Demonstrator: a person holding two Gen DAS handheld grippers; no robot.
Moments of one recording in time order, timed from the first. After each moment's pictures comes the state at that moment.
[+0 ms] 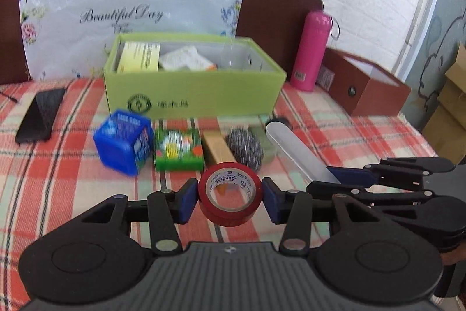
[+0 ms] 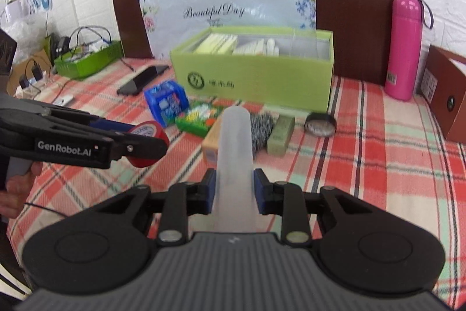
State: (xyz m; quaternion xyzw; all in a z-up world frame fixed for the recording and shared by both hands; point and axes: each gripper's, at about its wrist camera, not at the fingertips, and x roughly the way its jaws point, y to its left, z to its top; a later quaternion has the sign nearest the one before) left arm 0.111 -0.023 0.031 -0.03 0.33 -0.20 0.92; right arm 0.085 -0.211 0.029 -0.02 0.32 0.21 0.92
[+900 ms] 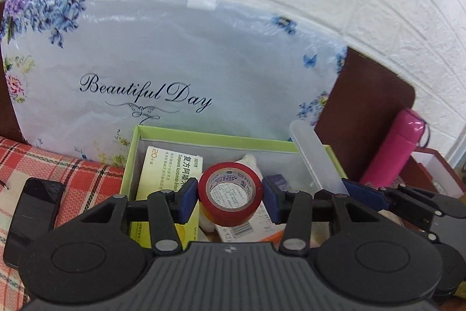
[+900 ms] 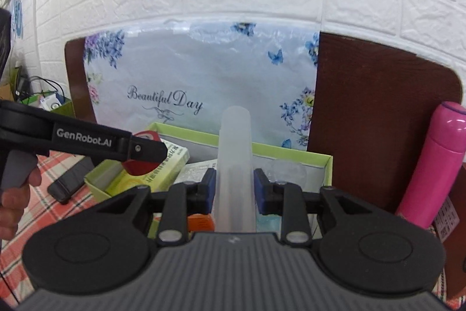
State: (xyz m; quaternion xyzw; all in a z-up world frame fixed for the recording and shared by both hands) left arm 0.312 -0.013 0.067 -0.09 0.31 -0.12 0.94; right arm 0.294 -0.177 0.049 -0.05 0.24 0.17 0.95
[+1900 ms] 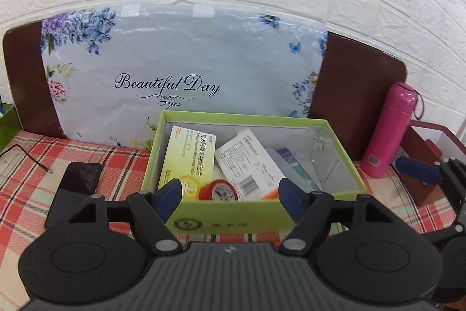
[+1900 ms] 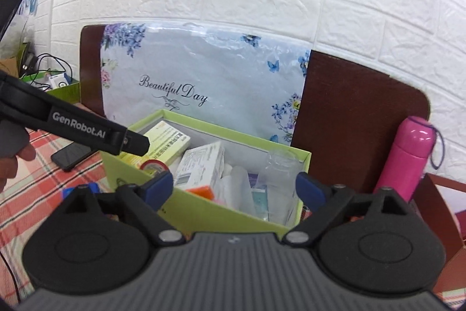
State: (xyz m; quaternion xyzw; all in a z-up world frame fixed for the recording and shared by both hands) left arm 0.223 -0.029 0.082 -0.04 0.29 -0.07 0.95; right arm 0.200 -0.192 0.070 -0.11 0.20 0.16 0.96
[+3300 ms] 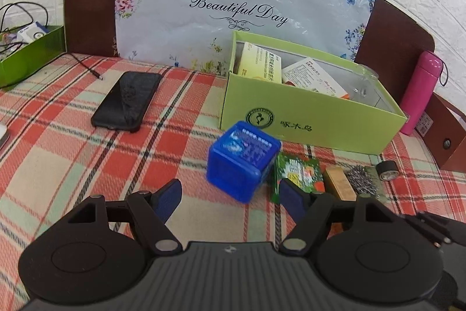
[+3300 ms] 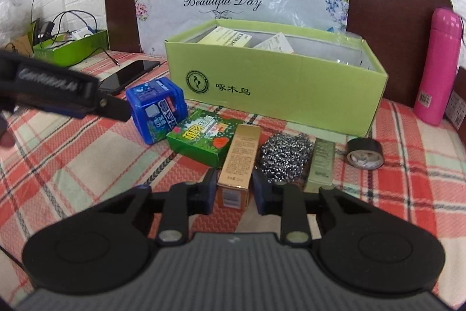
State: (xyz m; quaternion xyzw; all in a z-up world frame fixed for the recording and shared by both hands) left arm 0.166 0.043 0.004 -0.08 0.34 -0.02 0.94; right arm 0.133 -0.138 -0.025 -0.08 0.30 0.18 0.93
